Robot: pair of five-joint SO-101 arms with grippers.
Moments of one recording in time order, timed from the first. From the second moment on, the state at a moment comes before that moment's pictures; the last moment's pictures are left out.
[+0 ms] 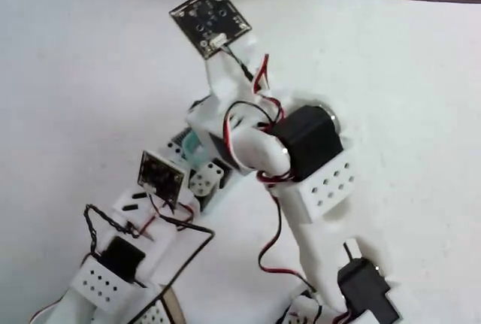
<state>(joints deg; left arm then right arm) 26.2 -81.1 86.0 11.5 -1.6 -40.5 -11.6 -30.1 97.9 5.5</state>
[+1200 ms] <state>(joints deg) 26.2 -81.1 86.0 11.5 -1.6 -39.0 -28.2 -9.8 90.5 40.0</state>
